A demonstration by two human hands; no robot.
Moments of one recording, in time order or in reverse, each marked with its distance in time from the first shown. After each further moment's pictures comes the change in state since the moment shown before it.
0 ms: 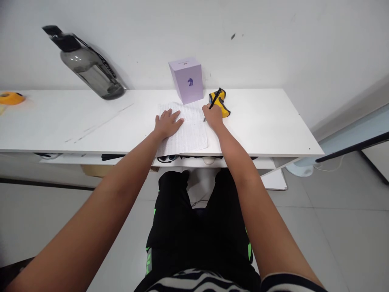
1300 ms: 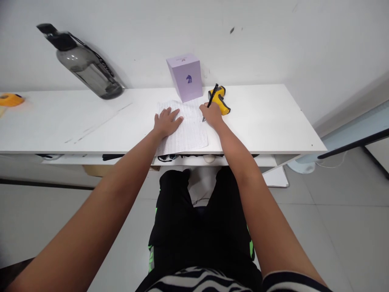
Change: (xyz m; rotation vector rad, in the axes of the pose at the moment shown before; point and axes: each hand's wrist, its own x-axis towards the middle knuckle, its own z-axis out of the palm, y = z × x) left_hand 0.001 -0.001 0.003 0.020 0.022 0.004; right_hand -0.008 -0.006 -0.001 -0.054 0.004 -0.023
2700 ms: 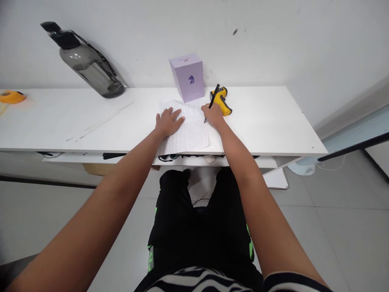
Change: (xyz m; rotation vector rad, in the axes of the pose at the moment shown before) left_hand 0.000 0.000 -0.001 -0.012 -0.006 -0.006; right_hand 0.003 0.002 0.000 -0.002 -0.055 -0.005
